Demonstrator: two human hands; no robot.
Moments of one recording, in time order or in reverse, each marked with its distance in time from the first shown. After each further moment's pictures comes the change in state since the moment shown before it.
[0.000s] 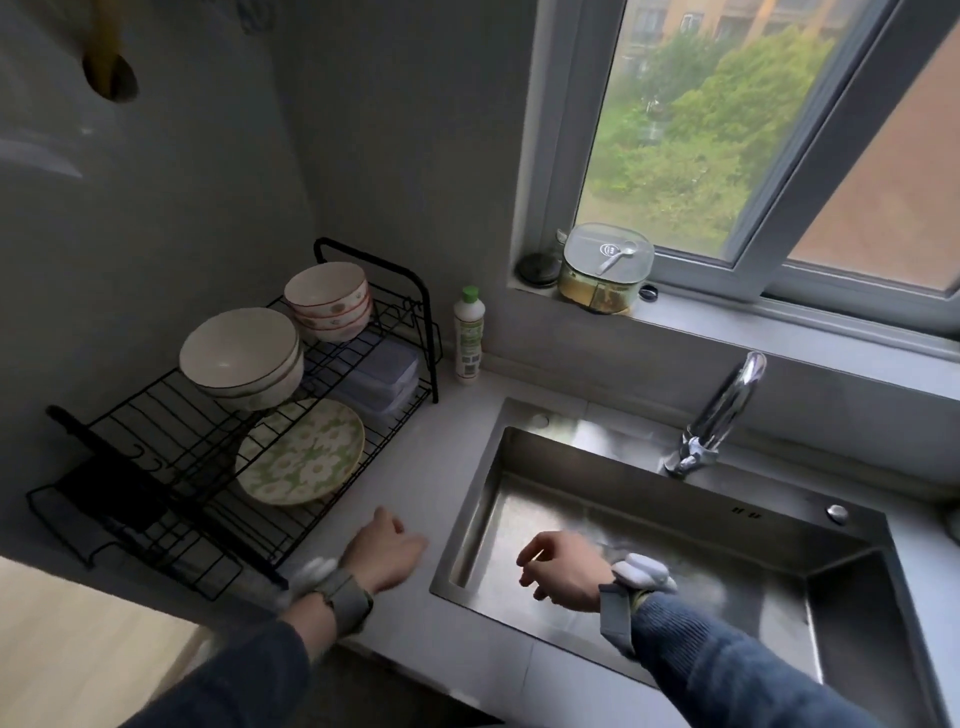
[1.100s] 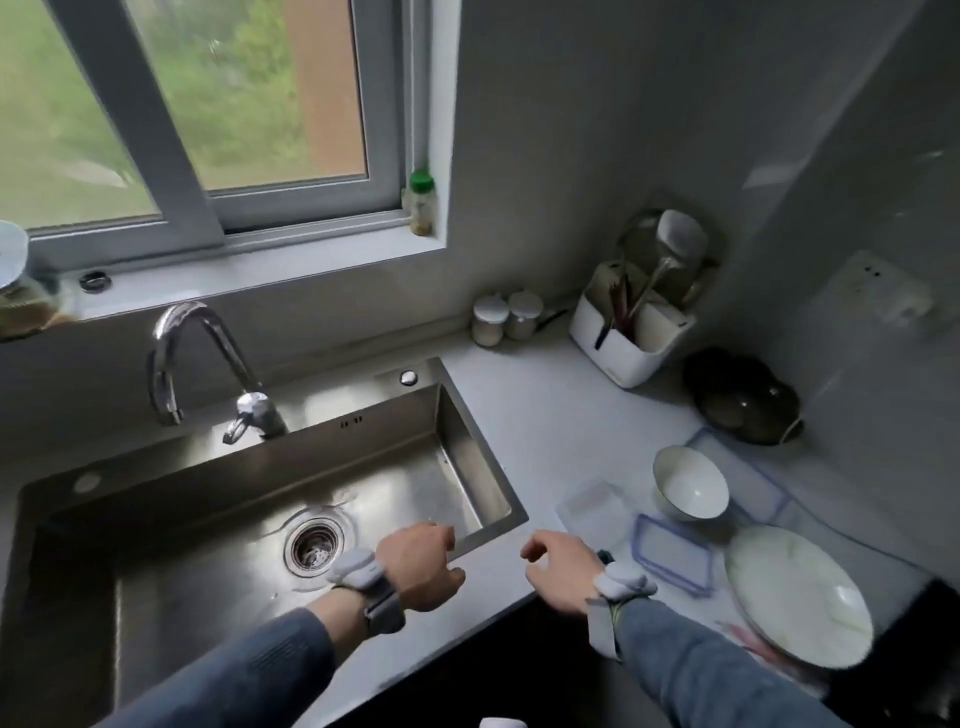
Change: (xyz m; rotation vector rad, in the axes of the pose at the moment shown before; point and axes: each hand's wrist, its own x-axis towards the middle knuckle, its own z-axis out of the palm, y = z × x) left_hand -0.226 0.279 0.361 0.919 -0.391 1.051; right_hand -0.239 0.406 -0.109 0.142 0.504 0.455
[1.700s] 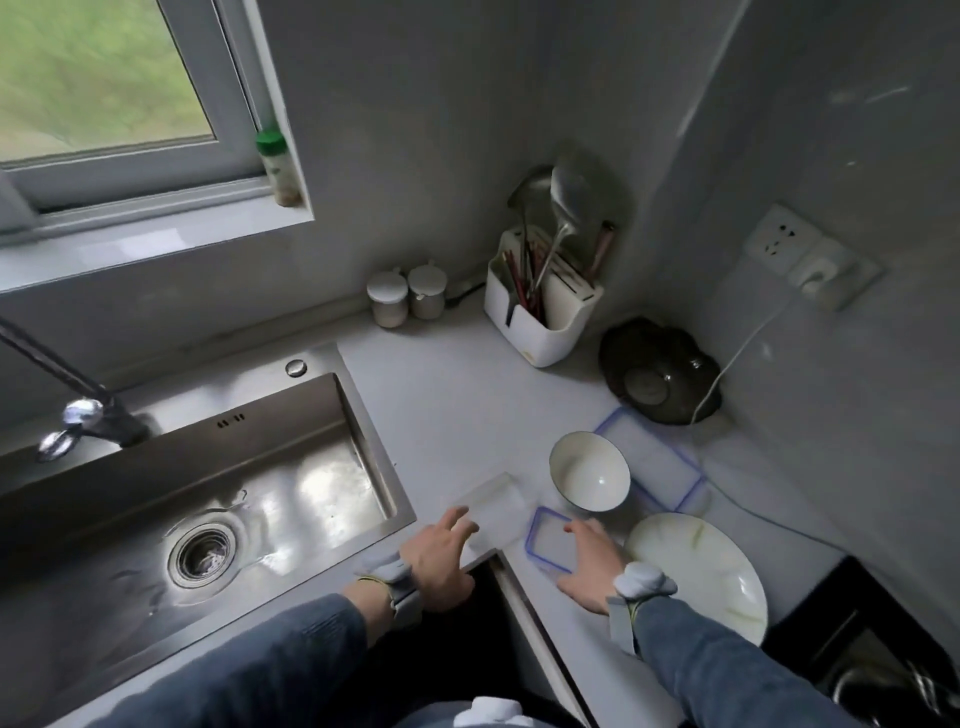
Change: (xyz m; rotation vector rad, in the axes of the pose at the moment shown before) left_hand 0.106 0.179 0.080 -0.042 -0.090 0.155; right_hand 0.025 0.216 -0.087 -0.103 -0.002 0.199
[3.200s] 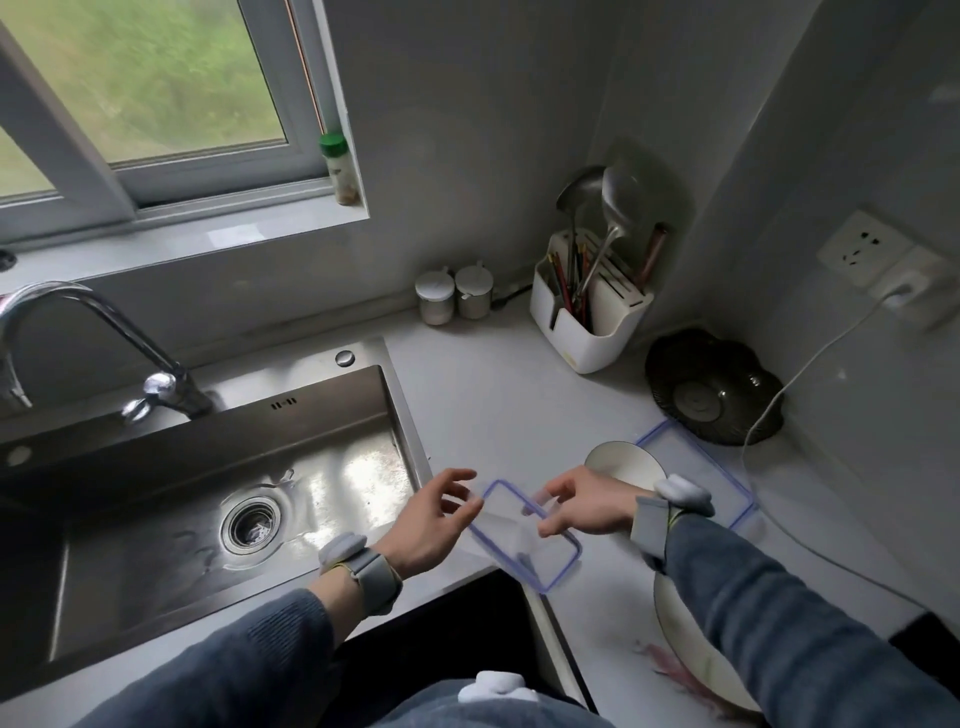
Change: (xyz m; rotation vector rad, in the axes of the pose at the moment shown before) left_hand -0.028 -0.014 -0.048 -0.859 0.293 -0.081; right_hand 0.018 -0.073 -0.094 0.220 -0.377 -0.331
